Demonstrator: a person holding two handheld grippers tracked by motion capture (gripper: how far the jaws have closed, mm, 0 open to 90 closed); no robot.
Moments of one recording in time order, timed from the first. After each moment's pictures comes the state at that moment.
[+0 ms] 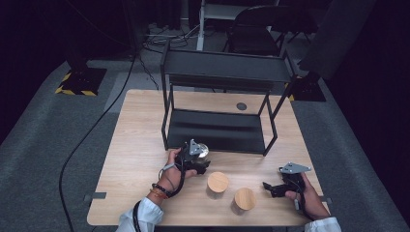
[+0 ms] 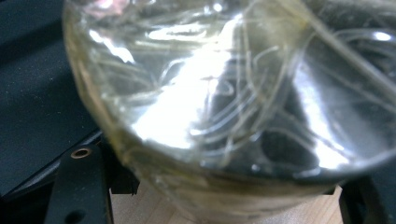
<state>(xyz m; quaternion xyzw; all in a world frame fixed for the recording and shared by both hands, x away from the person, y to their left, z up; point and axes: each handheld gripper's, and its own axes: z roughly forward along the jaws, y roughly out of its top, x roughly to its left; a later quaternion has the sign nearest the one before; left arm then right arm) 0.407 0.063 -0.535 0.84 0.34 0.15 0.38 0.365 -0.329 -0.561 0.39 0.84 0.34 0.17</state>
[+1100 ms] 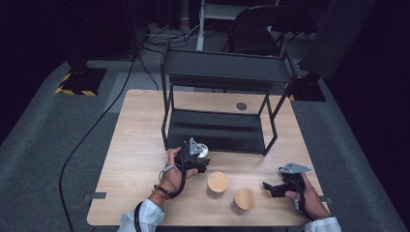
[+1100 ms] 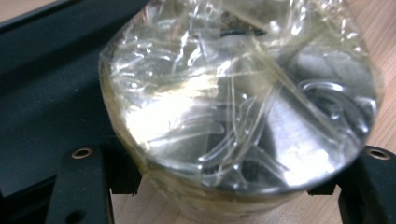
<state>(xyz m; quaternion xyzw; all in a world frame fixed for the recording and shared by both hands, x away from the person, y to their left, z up) 0.401 0.062 -0.521 0.83 0.36 0.18 0.38 0.365 -0.329 -0.561 0.39 0.84 0.34 0.17</state>
